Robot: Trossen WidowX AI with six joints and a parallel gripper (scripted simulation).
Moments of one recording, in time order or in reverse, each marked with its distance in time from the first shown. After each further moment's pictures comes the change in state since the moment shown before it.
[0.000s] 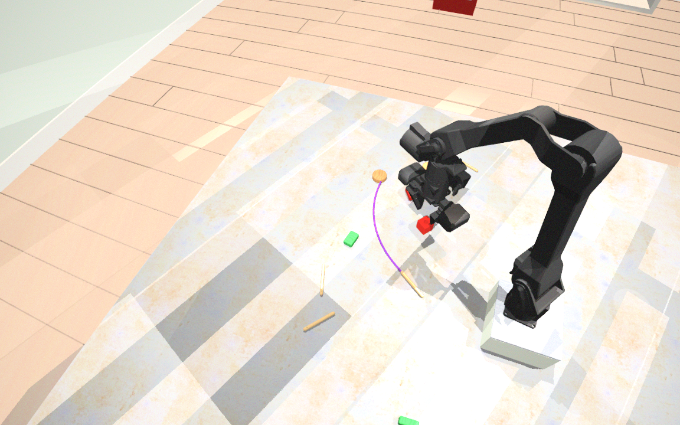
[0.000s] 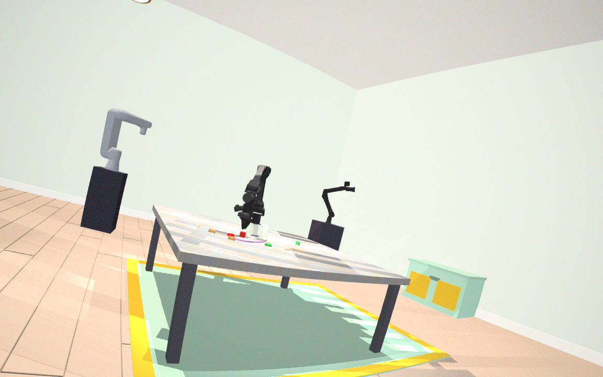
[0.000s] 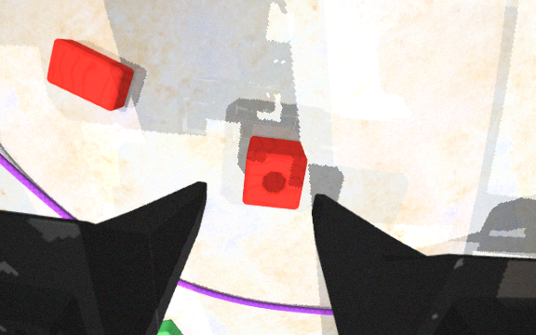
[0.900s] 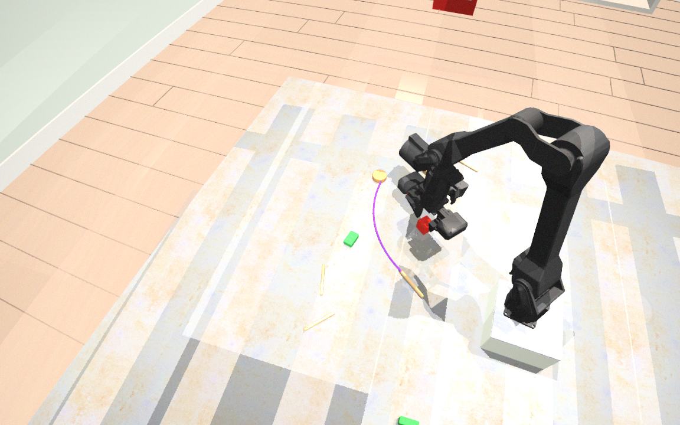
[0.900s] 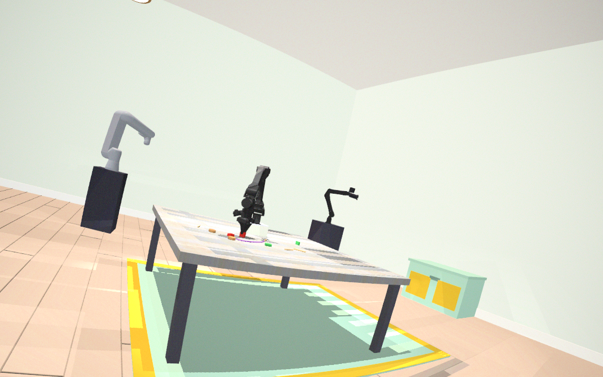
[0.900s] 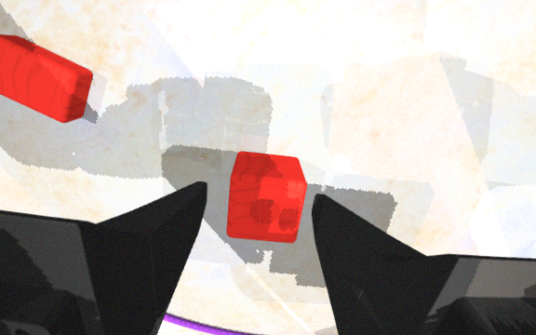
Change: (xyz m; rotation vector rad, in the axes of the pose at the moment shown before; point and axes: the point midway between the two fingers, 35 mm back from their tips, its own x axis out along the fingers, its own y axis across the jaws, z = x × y) arm 0.029 -0.005 0.000 0.001 -0.001 -0.012
